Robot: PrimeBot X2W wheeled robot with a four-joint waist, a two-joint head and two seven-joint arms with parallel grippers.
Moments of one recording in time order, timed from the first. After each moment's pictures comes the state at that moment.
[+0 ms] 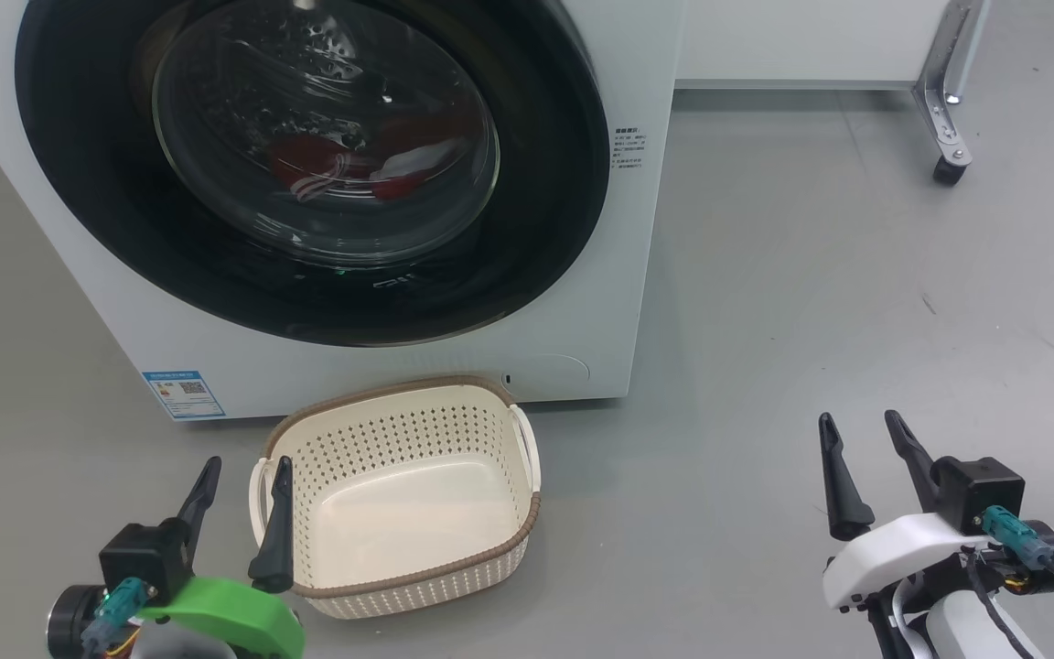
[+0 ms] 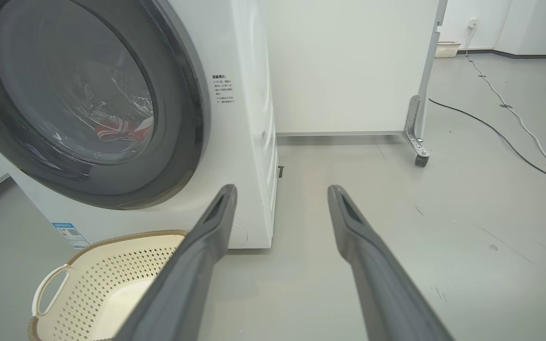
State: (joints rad) left arm -0.07 0.17 -0.29 0.27 -0.50 0.04 -0.22; right arm -0.07 -0.16 0.24 0.32 0.43 0.02 -0.23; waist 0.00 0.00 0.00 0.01
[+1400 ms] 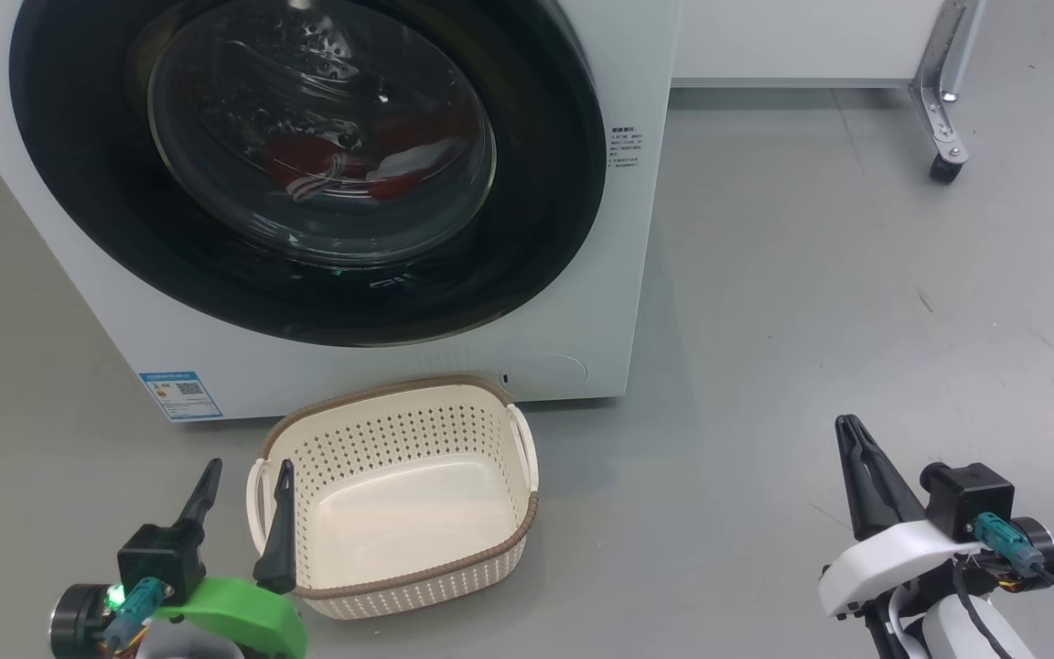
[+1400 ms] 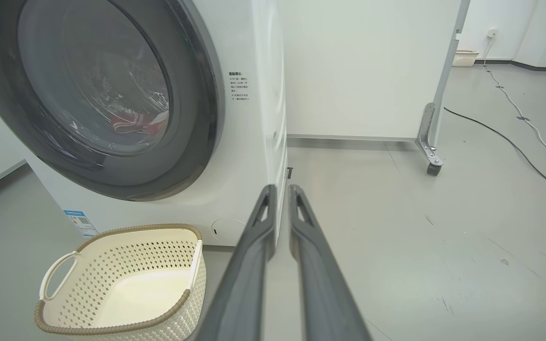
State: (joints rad) left arm -0.08 0.14 -0.27 0.33 -0.40 0.07 -0.25; right arm -0.07 -0.11 0.17 0.36 0.30 0.02 -0.25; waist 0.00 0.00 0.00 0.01
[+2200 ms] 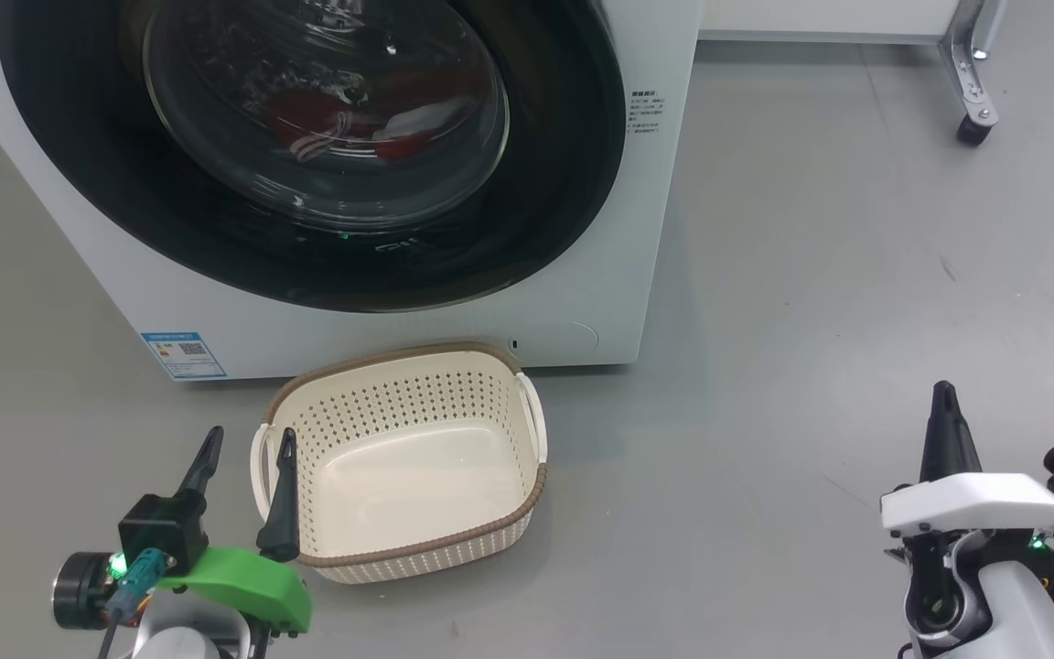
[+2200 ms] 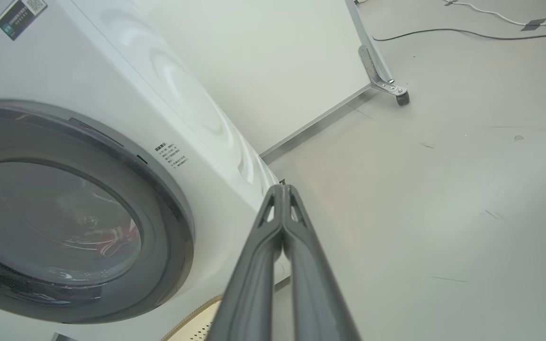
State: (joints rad) left arm -0.13 0.13 -0.27 0.34 -0.39 0.08 -0.25; right arm -0.14 -0.04 -0.01 0.39 0.76 0.11 -0.25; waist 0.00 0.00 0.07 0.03
